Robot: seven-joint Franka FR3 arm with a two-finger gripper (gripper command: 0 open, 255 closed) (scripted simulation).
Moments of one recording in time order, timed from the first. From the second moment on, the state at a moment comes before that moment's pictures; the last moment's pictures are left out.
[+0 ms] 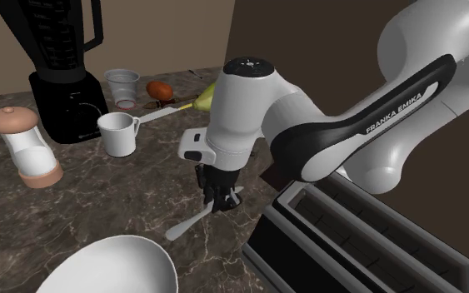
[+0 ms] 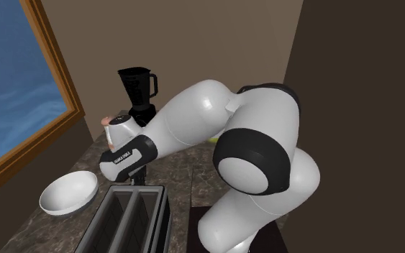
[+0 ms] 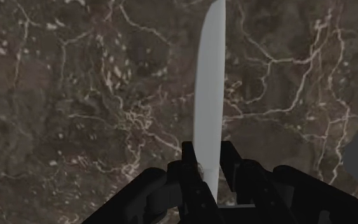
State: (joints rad) arm 0.60 -0.36 0.43 -2.62 0.16 2.29 -0.56
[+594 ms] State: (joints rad) arm 0.60 -0.33 0.44 -2.63 0.15 2.33 -0.55
